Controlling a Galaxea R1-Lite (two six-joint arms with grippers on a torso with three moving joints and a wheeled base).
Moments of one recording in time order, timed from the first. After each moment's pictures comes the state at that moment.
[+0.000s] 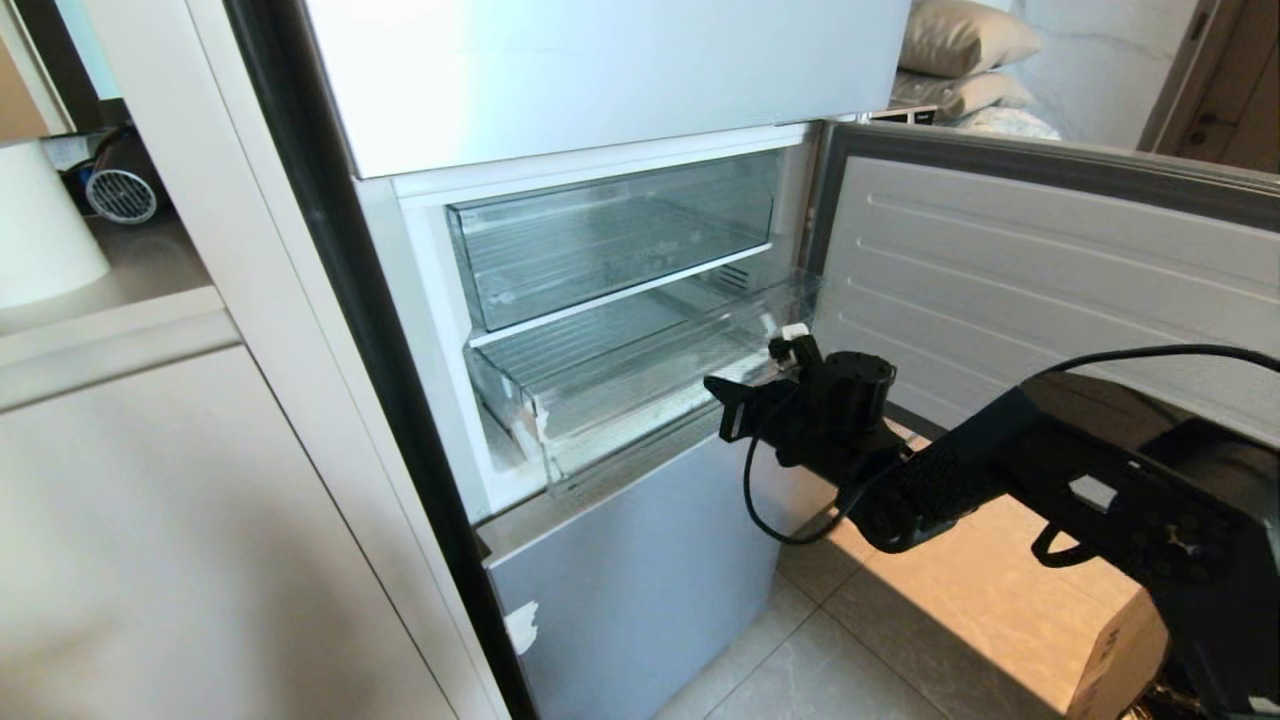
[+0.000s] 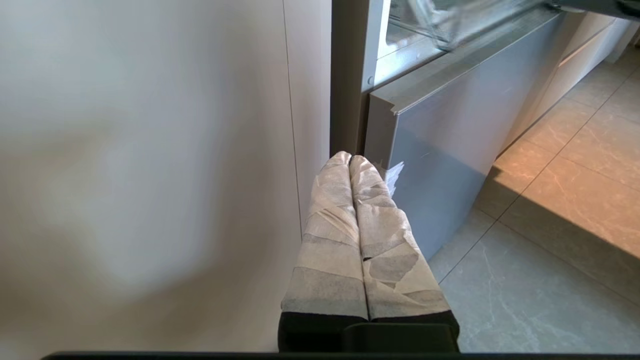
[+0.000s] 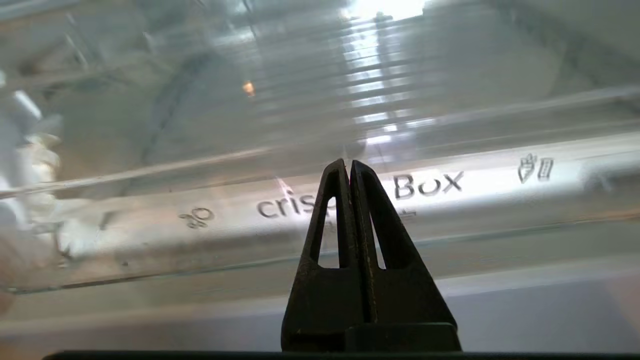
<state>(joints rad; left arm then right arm) 0.00 0.00 0.00 0.00 0.00 0.00 0.43 2.43 -1.37 -1.13 0.25 0.15</state>
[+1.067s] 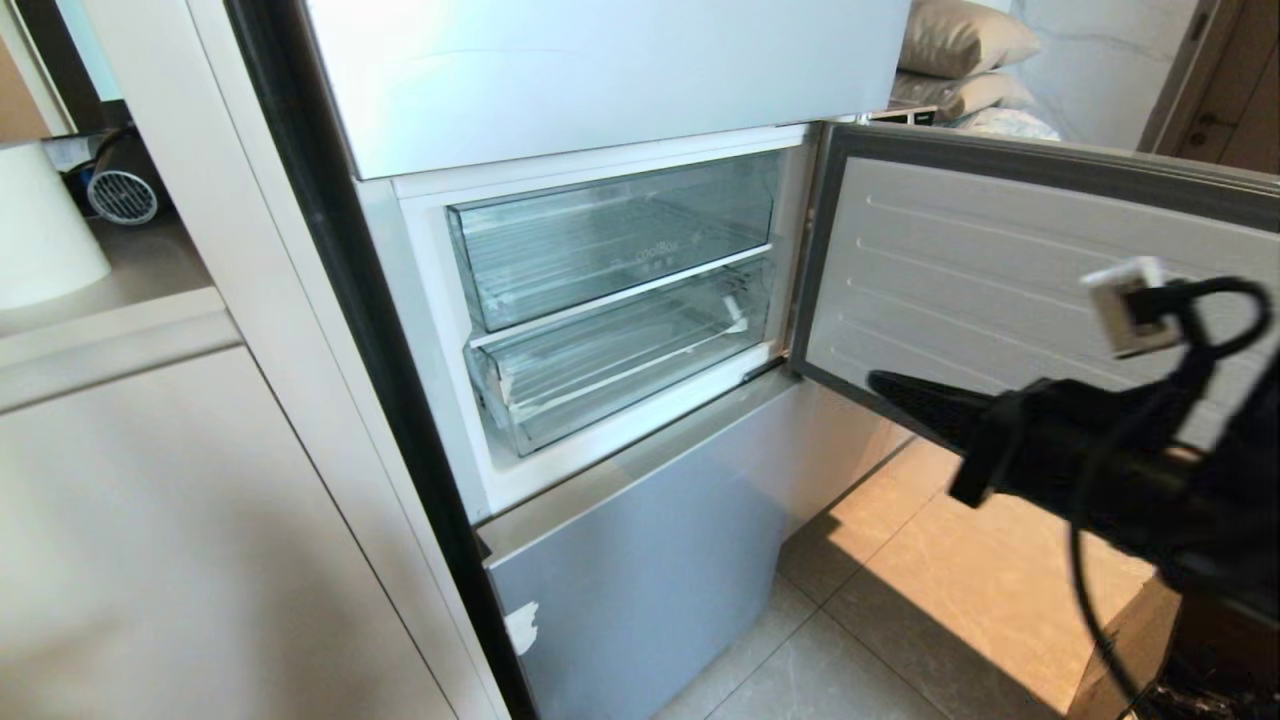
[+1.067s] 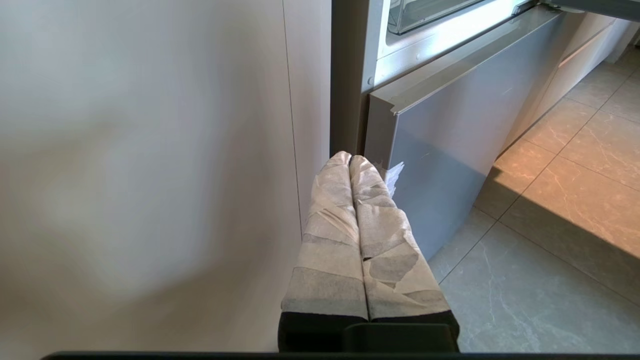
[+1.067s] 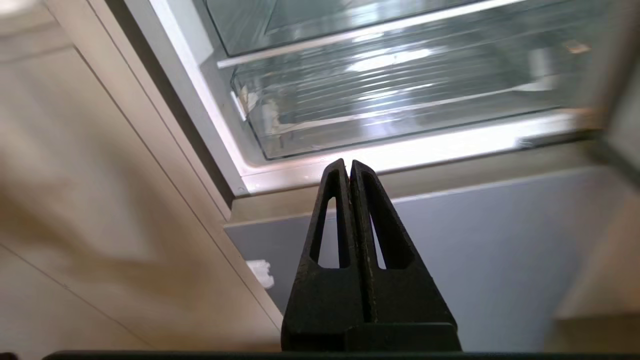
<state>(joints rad) 0.00 0.00 0.00 0.00 0.00 0.00 0.49 1.39 -0.55 -0.90 0.17 0.18</state>
